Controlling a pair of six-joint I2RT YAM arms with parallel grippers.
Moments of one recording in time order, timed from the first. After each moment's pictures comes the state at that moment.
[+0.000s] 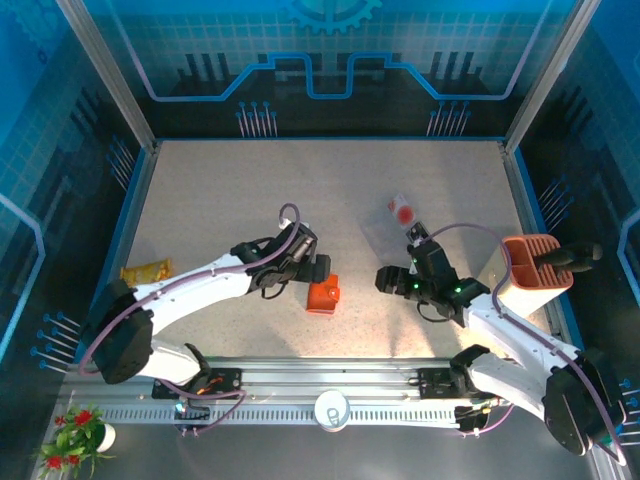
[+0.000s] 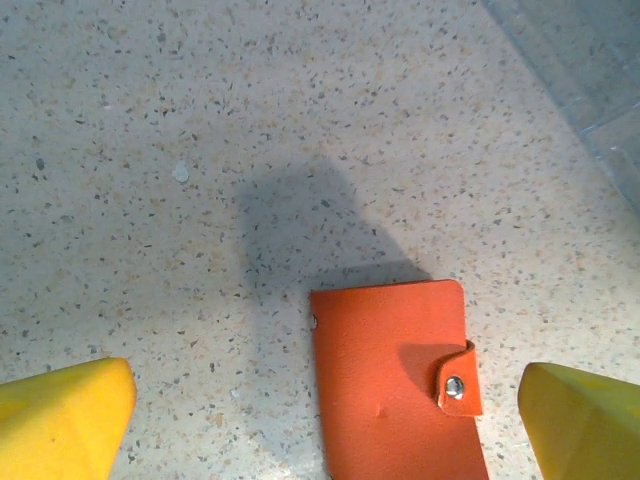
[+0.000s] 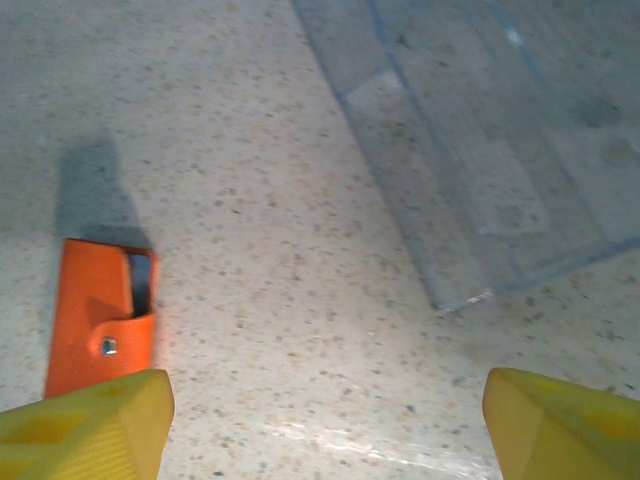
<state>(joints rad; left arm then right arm) -0.77 1.40 0.95 -0.53 -0.20 -0.63 0.47 0.99 0.47 -0.38 -0.09 0.66</state>
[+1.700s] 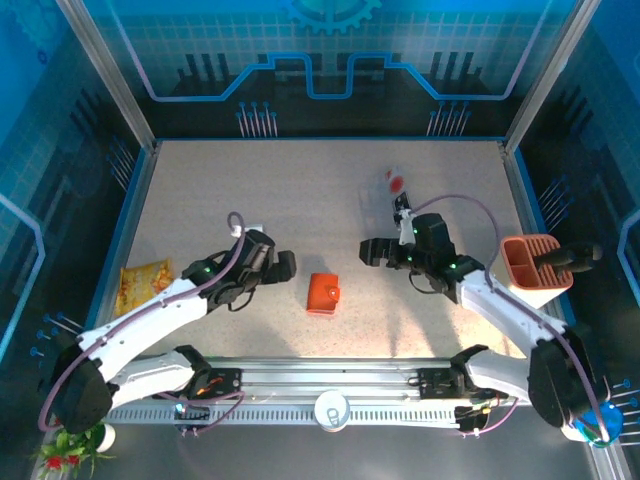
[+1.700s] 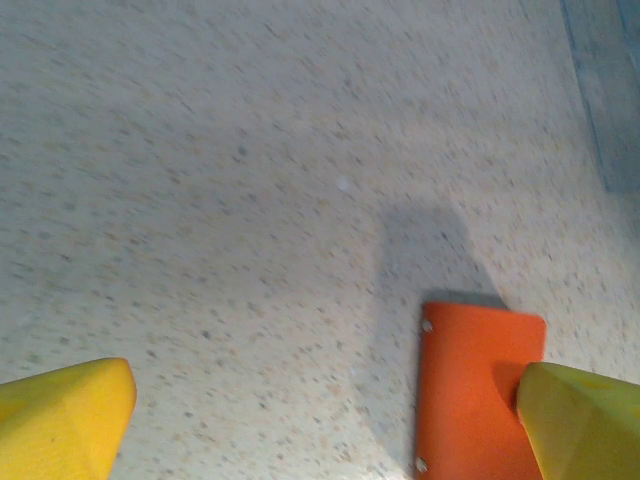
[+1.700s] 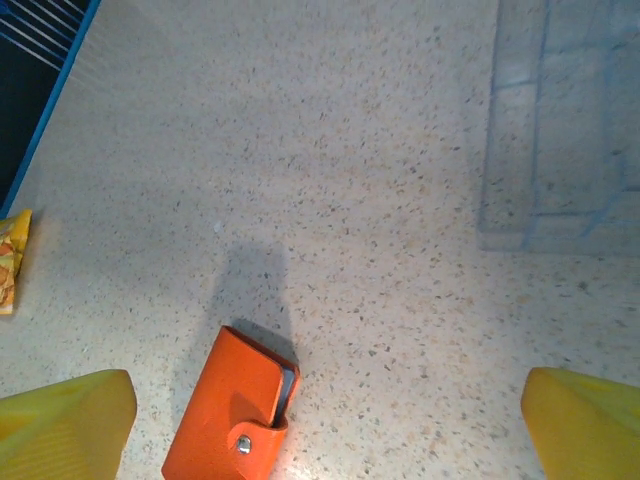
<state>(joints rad) -0.63 1.06 0.75 -0.58 -0.27 -0.73 0.42 1.11 0.63 -0.17 -0.26 0.46</state>
